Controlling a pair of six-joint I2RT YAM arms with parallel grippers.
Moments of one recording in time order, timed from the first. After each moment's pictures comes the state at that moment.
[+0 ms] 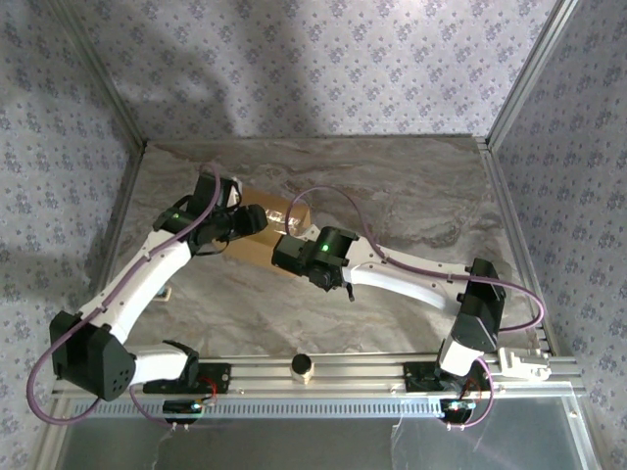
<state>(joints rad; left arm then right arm) -0.44 1.26 1.11 -0.71 0.10 -0.62 1.15 1.69 1.56 -1.35 0.57 0.40</state>
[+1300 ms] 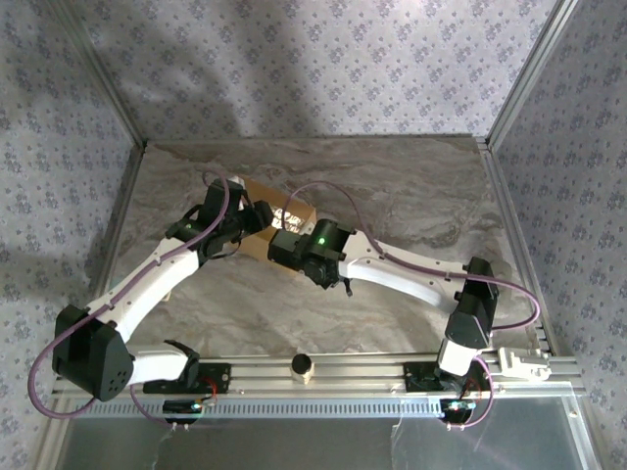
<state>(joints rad) -0.50 1.26 0.99 -0.45 -0.01 -0.75 1.15 1.73 1.67 -1.46 0.52 0.38</state>
